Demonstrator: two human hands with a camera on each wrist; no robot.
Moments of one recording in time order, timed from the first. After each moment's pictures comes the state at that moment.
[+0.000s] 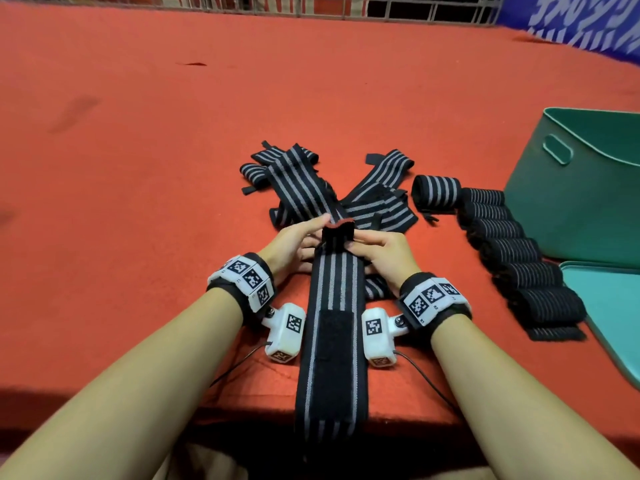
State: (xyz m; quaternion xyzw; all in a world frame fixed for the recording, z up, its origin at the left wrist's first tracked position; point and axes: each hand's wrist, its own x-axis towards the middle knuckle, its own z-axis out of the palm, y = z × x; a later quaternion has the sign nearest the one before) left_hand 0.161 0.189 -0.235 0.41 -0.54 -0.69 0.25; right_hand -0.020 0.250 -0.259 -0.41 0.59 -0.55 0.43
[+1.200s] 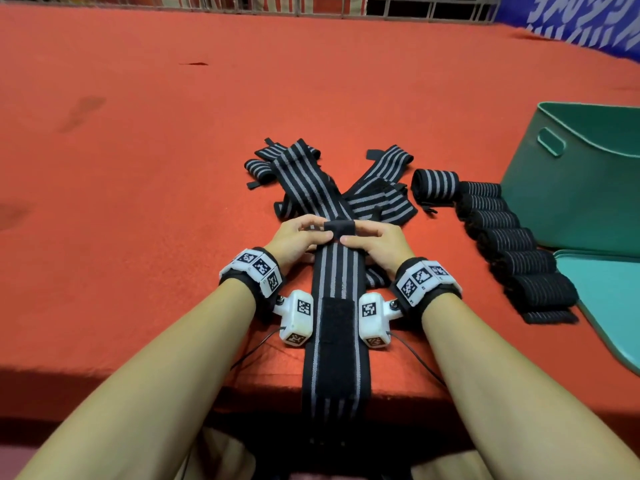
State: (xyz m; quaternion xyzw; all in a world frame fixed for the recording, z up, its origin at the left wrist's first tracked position) left_hand 0.166 0.191 -0.252 0.41 -0.58 -0.63 0.31; right_hand -0.010 0.259 -0.251 -0.44 0.60 -0.52 0.42
